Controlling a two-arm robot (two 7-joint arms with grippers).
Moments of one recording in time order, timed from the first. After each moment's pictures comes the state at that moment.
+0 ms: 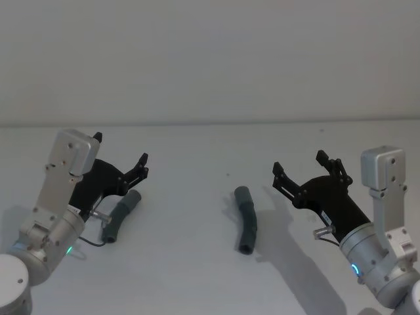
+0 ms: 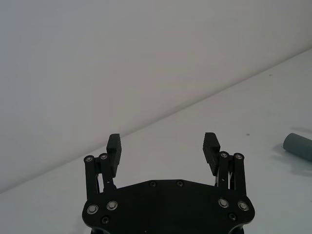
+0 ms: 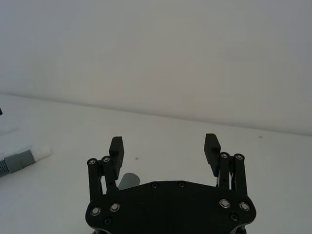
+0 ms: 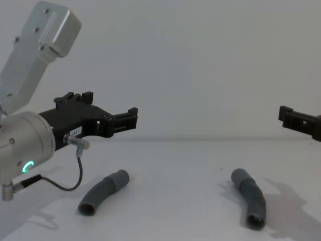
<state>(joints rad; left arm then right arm) -0.24 0.38 0.45 -1.63 -0.20 0.01 -0.01 -0.01 0.34 -0.23 -1.77 0.29 0.03 0.07</state>
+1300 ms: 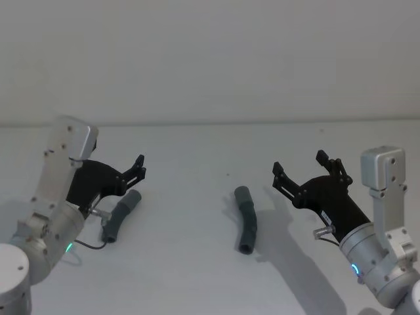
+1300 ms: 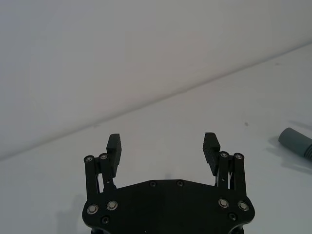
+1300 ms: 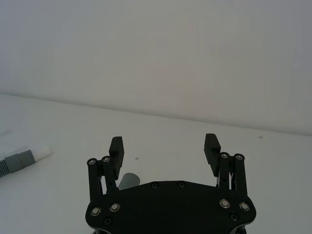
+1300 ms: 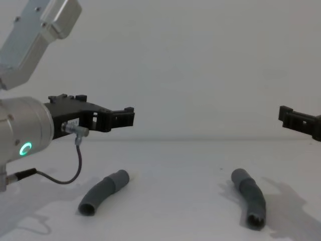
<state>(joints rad) -0.20 0.36 0.41 -1.77 -0.24 0.27 0.04 -0.01 0.34 -0.23 -1.77 0.29 0.03 0.07</state>
